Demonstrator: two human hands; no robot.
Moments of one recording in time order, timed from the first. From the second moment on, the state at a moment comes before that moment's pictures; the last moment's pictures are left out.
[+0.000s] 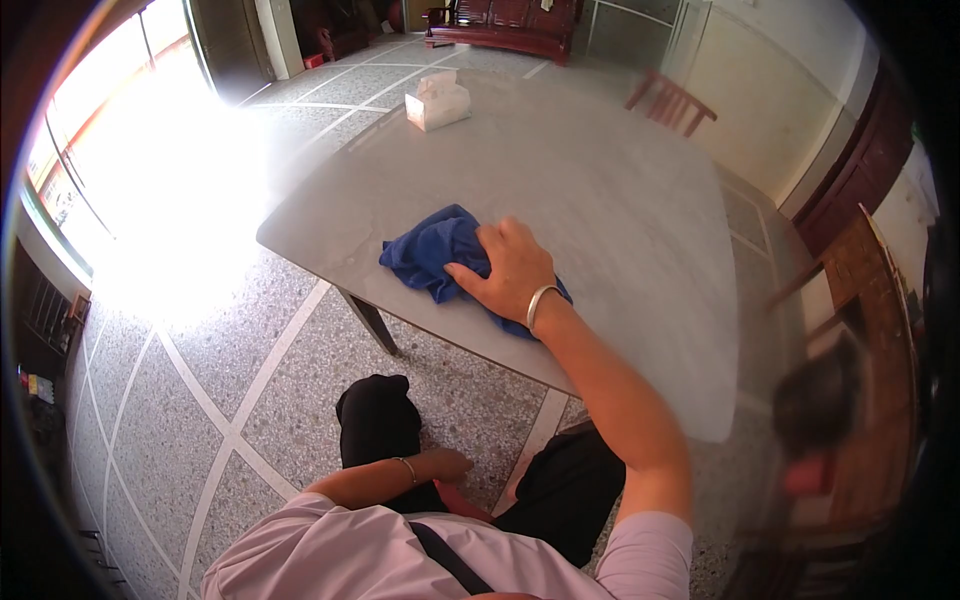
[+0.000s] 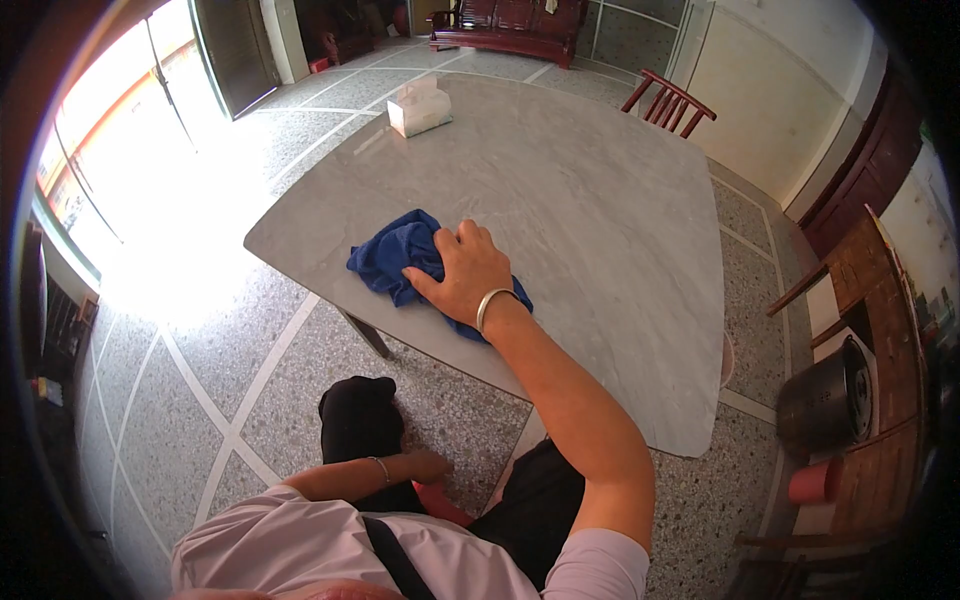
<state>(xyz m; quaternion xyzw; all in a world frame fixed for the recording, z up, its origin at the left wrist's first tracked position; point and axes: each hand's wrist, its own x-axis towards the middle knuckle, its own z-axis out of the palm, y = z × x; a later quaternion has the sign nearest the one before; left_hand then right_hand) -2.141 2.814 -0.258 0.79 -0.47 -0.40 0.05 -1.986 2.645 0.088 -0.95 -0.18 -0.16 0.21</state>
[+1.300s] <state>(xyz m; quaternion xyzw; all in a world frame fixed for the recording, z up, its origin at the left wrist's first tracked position) -2.142 2.806 -0.255 0.79 -0.45 -0.41 0.01 -1.985 2.645 0.087 -0.95 -0.18 -0.18 0.20</state>
